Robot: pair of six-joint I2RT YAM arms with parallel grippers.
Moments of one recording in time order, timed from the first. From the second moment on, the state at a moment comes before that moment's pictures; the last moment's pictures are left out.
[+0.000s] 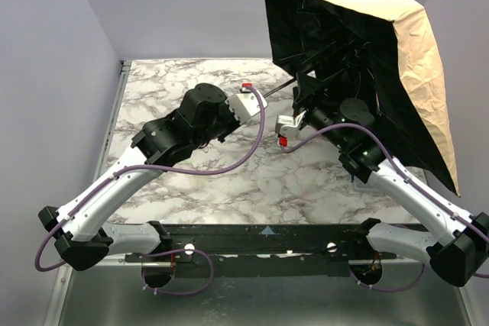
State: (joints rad) left arm -0.86 1.21 1.49 -0.76 -0.16 0.38; right arm 0.63 1.06 0.95 0.16 -0.10 -1.53
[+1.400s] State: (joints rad) left arm -0.83 1.25 1.48 -0.78 -0.07 0.36; right arm 0.48 1.28 1.03 0.39 -0.14 -1.71
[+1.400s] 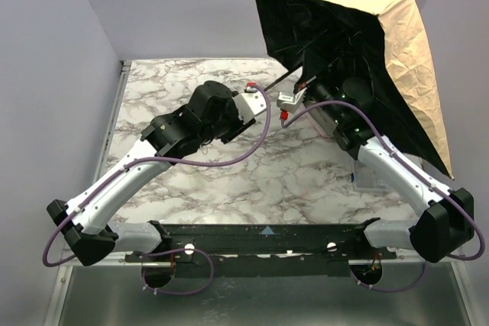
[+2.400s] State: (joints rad) left arm -0.81 1.22 1.27 -0.60 -0.17 0.25; right arm 0.37 1.43 1.12 0.47 -0.45 -1.83
